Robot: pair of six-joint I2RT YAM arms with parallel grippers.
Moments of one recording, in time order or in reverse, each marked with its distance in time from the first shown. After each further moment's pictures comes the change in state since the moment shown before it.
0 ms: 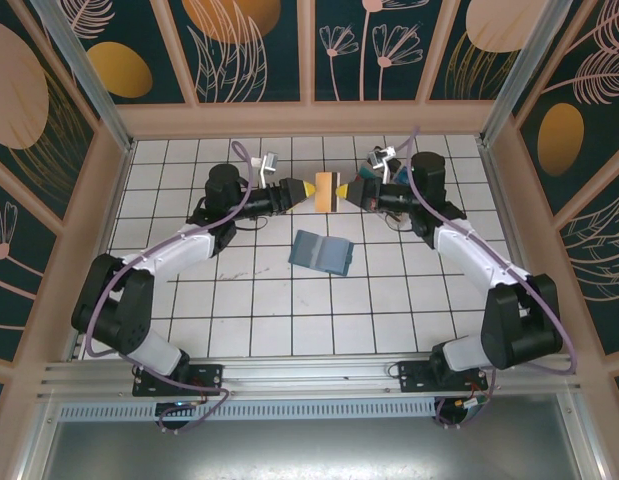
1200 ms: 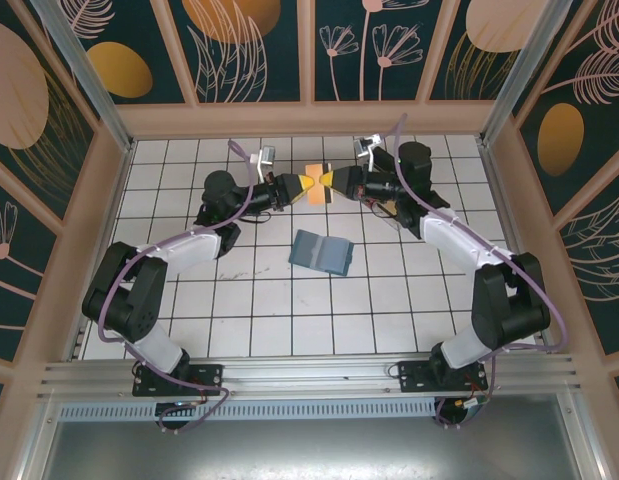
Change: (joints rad) left arm 0.001 0.077 -0.035 0.351 -0.012 -0.240; right arm 0.061 0.109 0.098 0.127 0.006 0.137
